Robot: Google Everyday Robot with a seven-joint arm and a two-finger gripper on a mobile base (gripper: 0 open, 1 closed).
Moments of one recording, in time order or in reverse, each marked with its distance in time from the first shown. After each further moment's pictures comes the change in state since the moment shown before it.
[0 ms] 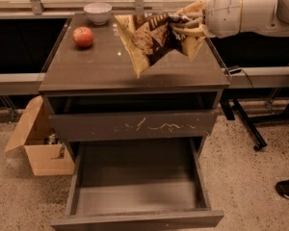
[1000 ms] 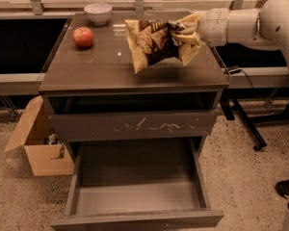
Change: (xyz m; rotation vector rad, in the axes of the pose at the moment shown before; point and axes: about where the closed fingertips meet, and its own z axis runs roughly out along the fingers) arm 0.080 -0.006 0.022 0.094 0.070 0.182
